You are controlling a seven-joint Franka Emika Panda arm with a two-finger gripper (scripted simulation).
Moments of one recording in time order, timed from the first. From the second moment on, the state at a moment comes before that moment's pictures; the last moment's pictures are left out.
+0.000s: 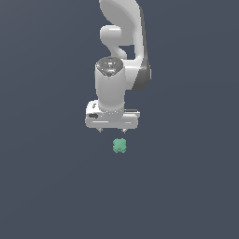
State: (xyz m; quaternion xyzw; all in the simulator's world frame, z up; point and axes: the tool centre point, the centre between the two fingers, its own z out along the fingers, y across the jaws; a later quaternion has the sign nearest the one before) arm 0.016 -0.031 0.168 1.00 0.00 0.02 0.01
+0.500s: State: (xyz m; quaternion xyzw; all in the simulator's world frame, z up) arm 0.020 -0.004 0.102 1.00 0.00 0.00 0.00
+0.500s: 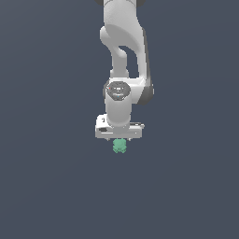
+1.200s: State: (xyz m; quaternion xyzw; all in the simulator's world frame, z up) arm 0.020 0.001 0.071 1.00 0.00 0.00 0.00
